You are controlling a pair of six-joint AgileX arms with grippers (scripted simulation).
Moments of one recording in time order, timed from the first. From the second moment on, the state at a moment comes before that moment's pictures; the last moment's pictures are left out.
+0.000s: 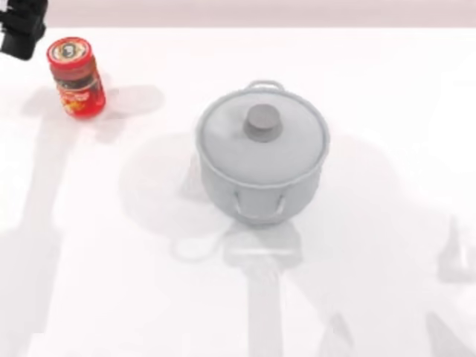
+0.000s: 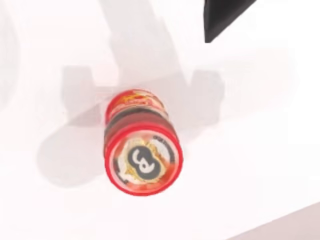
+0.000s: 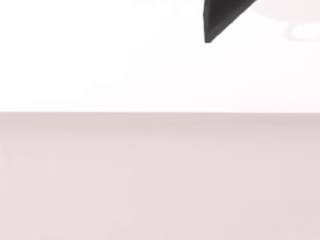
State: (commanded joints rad) left arm 0.00 1.58 1.50 -0.77 0.17 0.38; right arm 0.00 0.00 0.00 0.00 0.00 0.00
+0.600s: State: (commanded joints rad) left arm 0.02 2.33 2.25 -1.10 0.23 0.56; right arm 0.00 0.00 0.00 0.00 0.00 0.00
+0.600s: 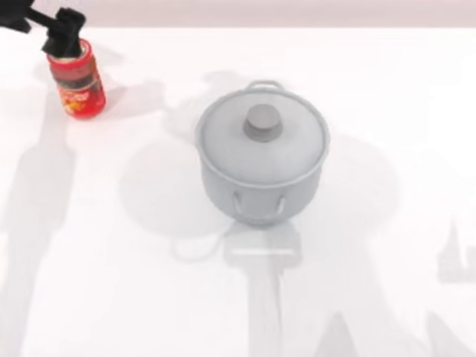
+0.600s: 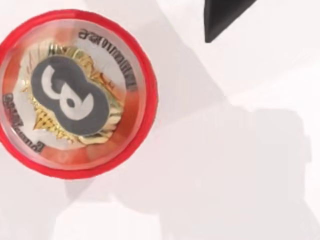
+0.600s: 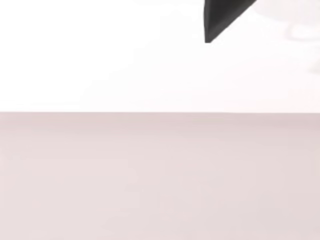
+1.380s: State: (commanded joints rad) left arm 0.02 2.50 2.40 -1.15 0.24 0.60; right arm 0.00 0.00 0.00 0.00 0.00 0.00
